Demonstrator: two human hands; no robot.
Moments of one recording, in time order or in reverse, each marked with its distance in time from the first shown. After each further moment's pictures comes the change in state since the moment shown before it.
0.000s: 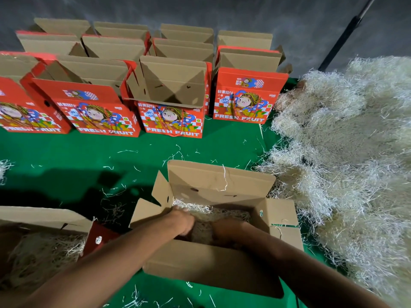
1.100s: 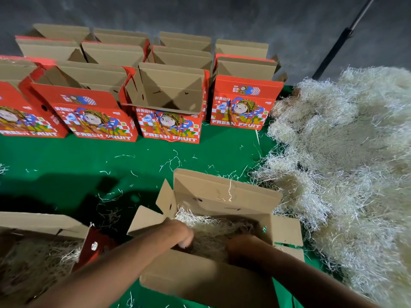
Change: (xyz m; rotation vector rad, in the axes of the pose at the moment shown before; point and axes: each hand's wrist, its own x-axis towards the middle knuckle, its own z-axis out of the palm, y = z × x) left_hand 0.012 0.013 0.014 -0.128 -0.195 0.065; right_hand -0.058 0.004 0.007 -0.237 -0.105 0.030
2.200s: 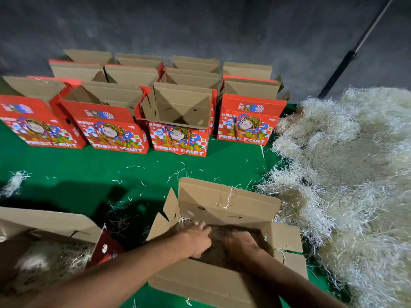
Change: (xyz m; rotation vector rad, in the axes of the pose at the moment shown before) left_hand -0.037 0.019 -0.014 0.107 0.352 0.086; right_hand 0.007 0.001 -0.008 0.137 0.364 0.106
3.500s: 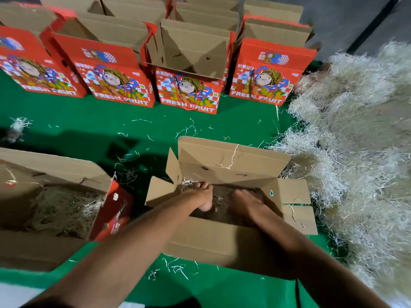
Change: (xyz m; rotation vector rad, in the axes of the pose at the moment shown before) left_hand 0.008 -0.001 0.020 -0.514 -0.058 -0.293; right_hand 0.028 0.001 0.020 0.042 -0.150 0.173
